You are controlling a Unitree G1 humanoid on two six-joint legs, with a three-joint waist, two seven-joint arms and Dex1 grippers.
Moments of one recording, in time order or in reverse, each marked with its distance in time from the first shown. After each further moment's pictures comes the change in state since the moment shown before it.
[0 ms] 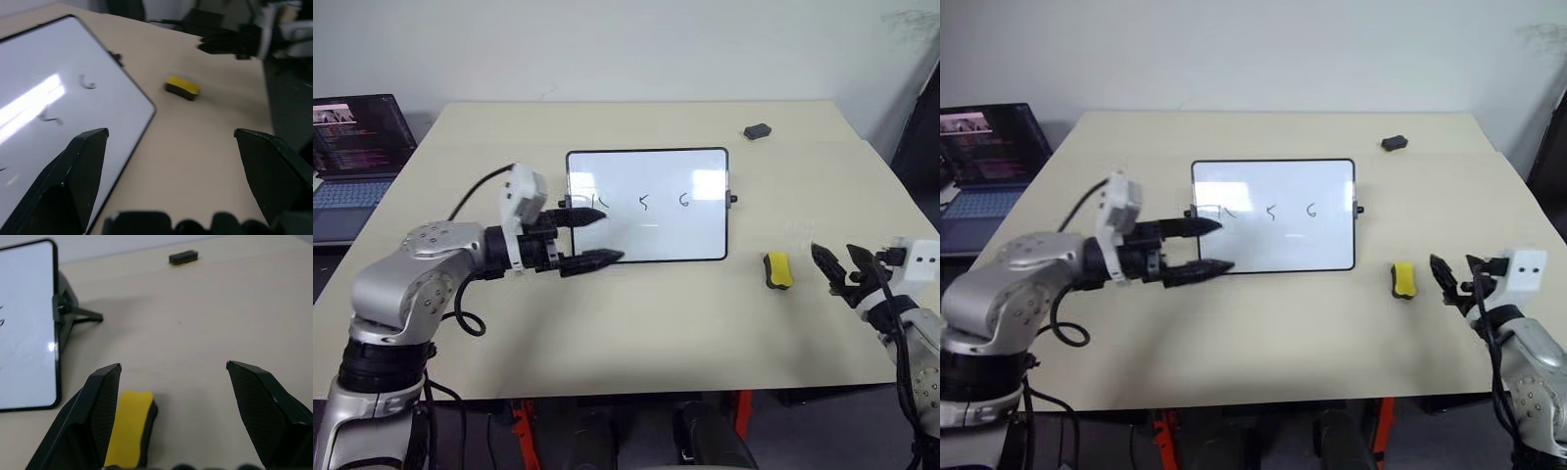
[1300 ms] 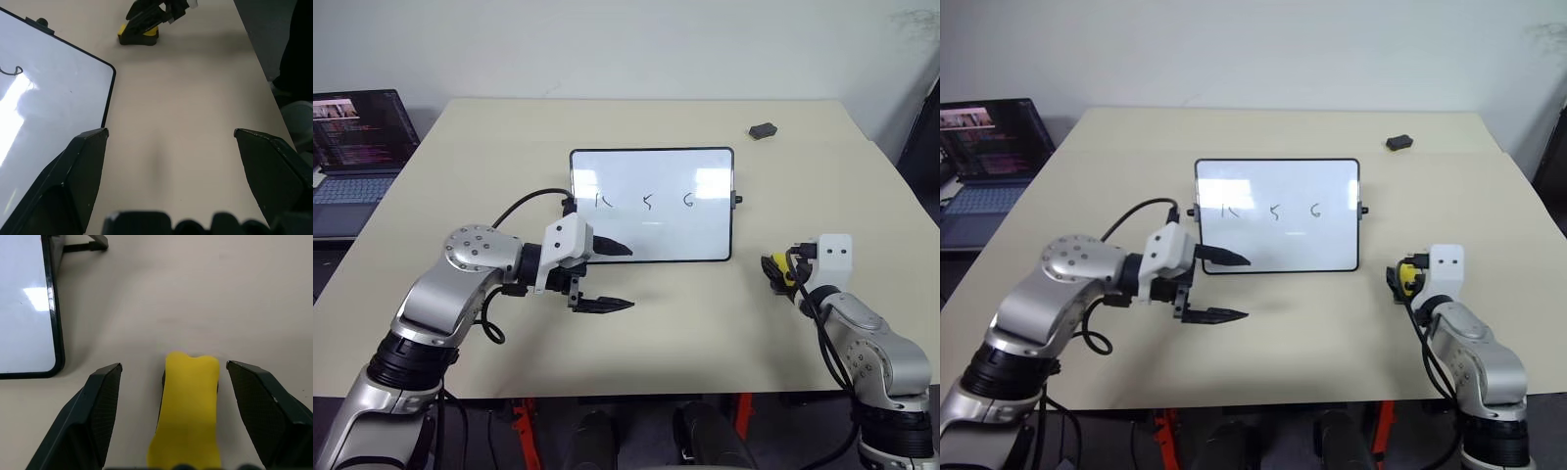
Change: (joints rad) left arm 0.002 -0.006 -0.174 0.033 0.313 -0.312 -0.181; right arm -0.164 0.174 0.228 0.089 -0.253 0.143 -0.154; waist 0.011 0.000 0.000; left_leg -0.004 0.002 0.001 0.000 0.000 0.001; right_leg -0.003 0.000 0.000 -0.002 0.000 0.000
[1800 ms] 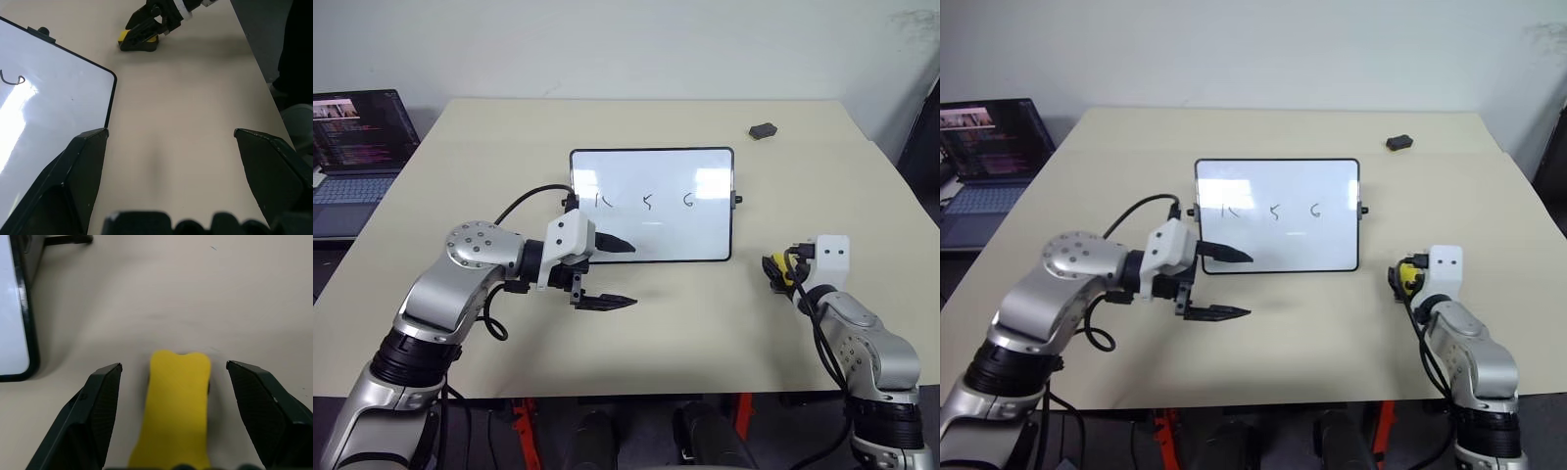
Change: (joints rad) left arm -0.009 -0.008 -0.001 0.000 0.000 0.001 -0.011; right arm -0.021 0.024 -0.016 0.091 -0.065 -0.051 0.024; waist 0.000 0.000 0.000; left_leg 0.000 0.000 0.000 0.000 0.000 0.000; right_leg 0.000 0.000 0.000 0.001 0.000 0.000
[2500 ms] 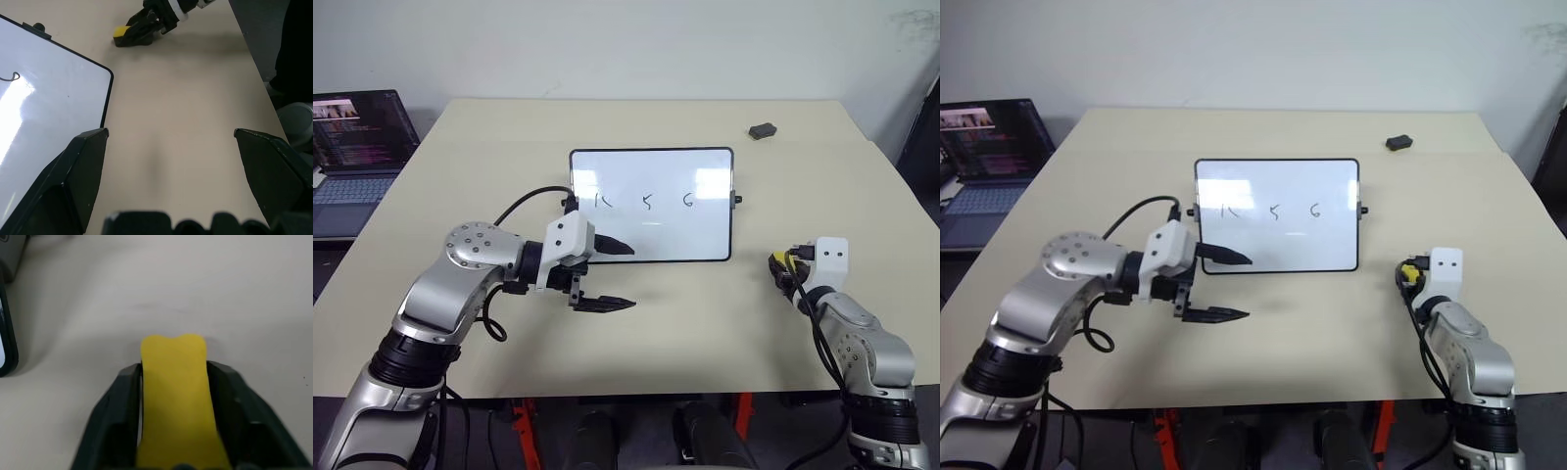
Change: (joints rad) left arm 0.008 0.006 0.000 -0.001 -0.001 0.010 -0.003; right arm -0.017 0.009 -0.003 0.058 -0.013 -0.024 0.023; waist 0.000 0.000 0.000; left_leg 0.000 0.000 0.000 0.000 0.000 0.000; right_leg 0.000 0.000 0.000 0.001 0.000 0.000
